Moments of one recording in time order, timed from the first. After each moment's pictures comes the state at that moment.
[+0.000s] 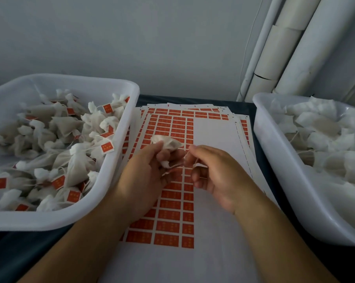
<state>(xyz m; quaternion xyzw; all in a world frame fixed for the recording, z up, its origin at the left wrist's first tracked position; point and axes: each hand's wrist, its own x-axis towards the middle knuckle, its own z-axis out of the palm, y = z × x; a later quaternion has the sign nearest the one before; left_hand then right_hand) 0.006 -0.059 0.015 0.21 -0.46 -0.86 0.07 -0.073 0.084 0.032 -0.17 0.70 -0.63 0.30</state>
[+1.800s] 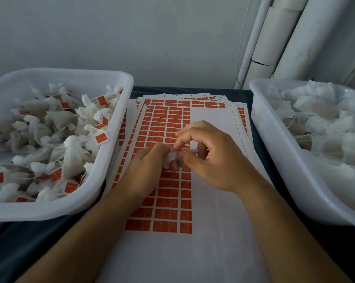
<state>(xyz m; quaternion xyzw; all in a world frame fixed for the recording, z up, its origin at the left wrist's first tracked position) 0.011 -0.048 0.016 0.21 -0.80 -0.55 0.09 -0.081 0.099 0.029 -0.46 0.78 -0.41 0.02</state>
